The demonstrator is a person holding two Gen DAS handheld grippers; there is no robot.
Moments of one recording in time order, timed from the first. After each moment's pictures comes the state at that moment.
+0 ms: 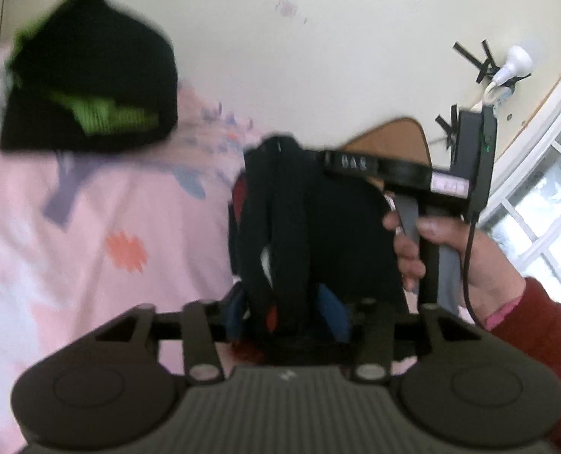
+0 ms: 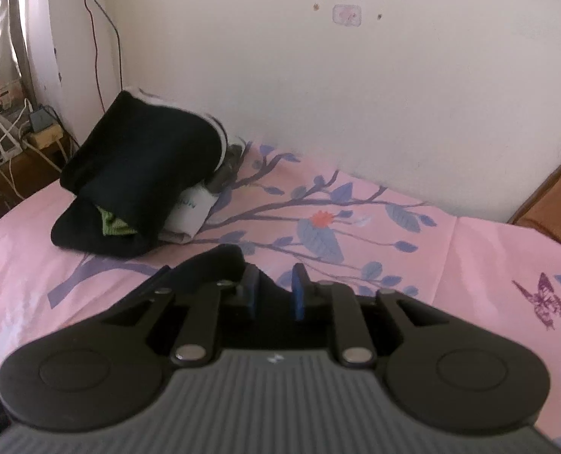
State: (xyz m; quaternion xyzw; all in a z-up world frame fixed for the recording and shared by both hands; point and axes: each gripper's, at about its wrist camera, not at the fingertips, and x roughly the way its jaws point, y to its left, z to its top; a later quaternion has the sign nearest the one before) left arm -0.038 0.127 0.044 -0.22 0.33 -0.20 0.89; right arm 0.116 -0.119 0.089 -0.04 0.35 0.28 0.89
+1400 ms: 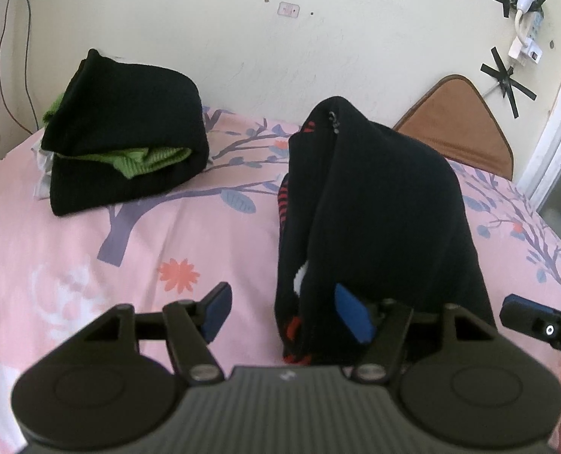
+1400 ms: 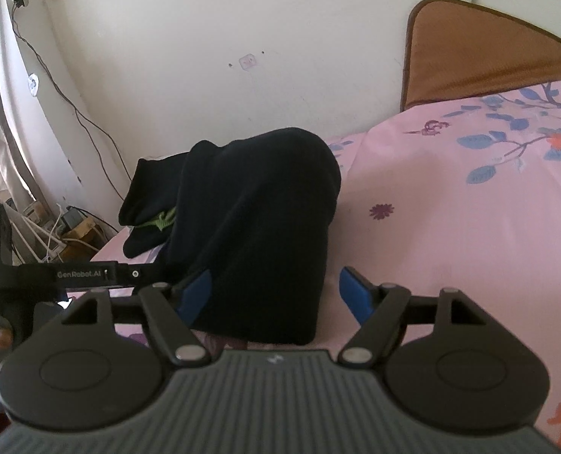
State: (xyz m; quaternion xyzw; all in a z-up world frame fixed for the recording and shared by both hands) left arm -0.041 0.082 0.050 -0.07 0.35 -0.08 0.93; right arm -0.067 -0.243 0.076 0.19 0.31 0.21 0.91
